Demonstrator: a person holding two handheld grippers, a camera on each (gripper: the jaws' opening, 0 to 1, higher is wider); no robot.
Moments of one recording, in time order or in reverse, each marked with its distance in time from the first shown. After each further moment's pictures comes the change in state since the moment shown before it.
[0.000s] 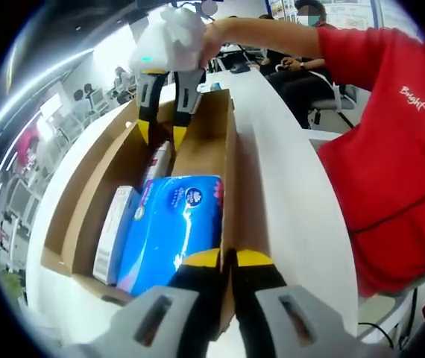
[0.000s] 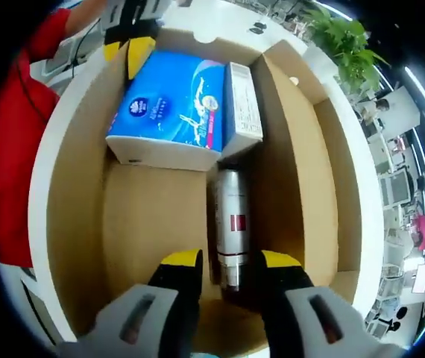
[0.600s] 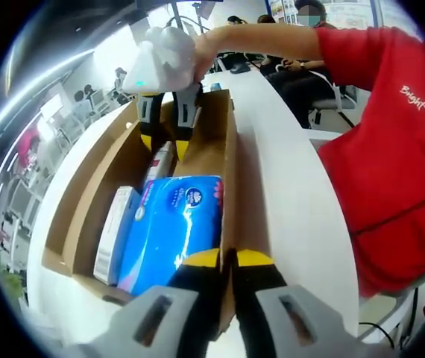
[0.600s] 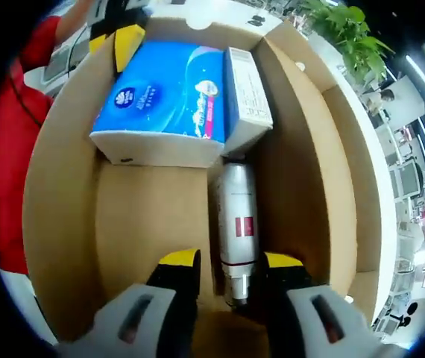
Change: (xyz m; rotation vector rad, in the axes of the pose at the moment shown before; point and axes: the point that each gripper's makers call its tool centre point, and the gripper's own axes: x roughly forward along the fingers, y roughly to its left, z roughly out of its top) left arm 0.000 0.000 -0.001 0.003 -0.002 0.006; right arm 0.022 0.011 -0.003 0.043 0.015 0.064
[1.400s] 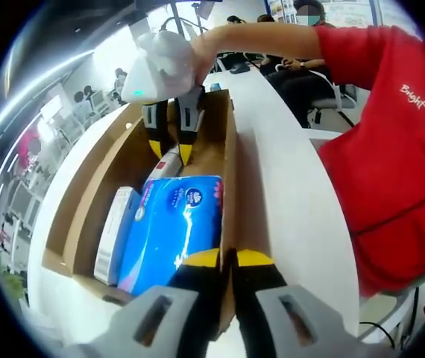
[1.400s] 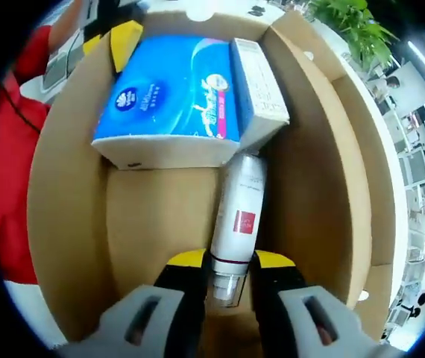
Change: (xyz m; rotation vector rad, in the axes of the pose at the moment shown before) left arm -0.001 0.000 0.001 0.004 0.001 0.002; right arm -0.001 0.012 -0.002 0.082 0.037 0.060
